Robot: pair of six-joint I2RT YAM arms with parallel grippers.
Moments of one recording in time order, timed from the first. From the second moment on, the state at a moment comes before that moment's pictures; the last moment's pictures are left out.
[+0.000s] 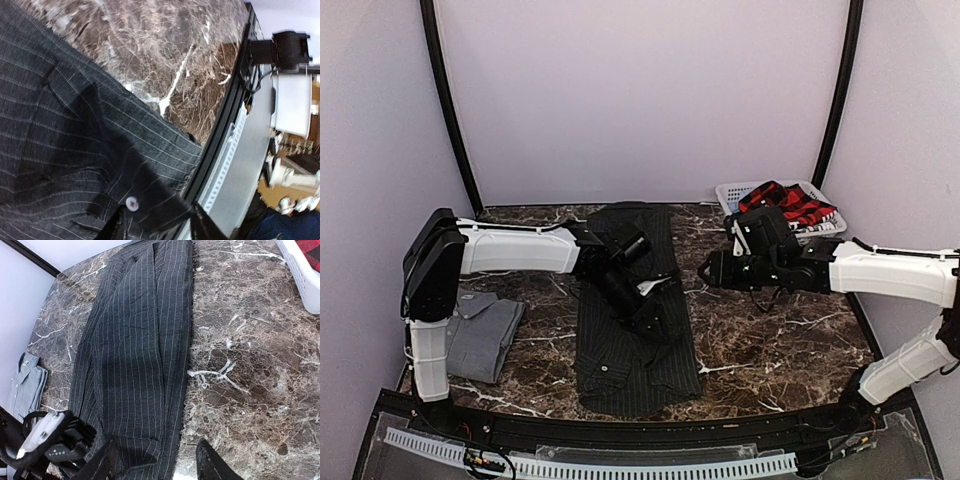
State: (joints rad) left arm -0.91 2.02 1.52 -0.70 0.70 -0.26; right arm 0.78 1.35 0.91 -0.26 0.08 0.66
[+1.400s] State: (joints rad) left arm -0.57 1.84 1.16 -0.06 0.59 -0.63; right arm 0.90 1.62 0.87 -0.08 -0.48 0.64
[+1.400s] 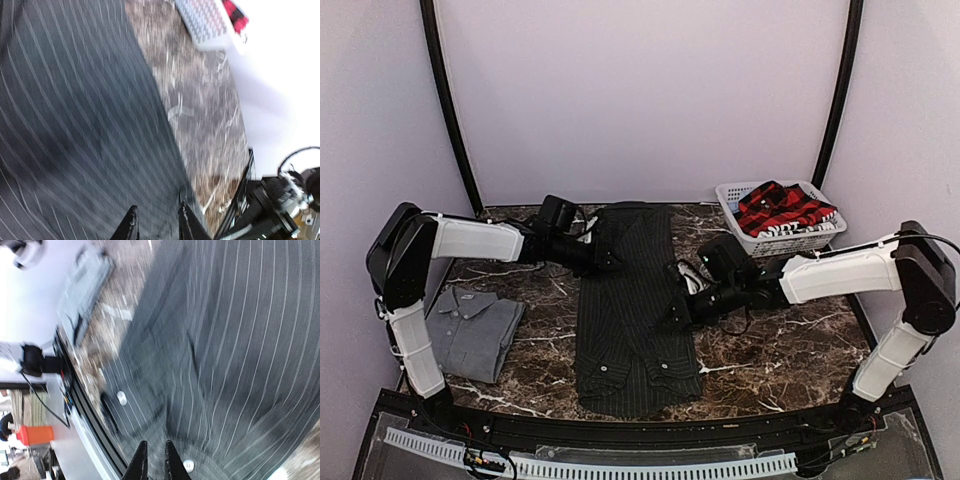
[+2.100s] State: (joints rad) left arm -0.44 2.36 1.67 -0.05 0.53 -0.63; right arm 0.58 2.22 1.32 0.20 -0.55 0.79
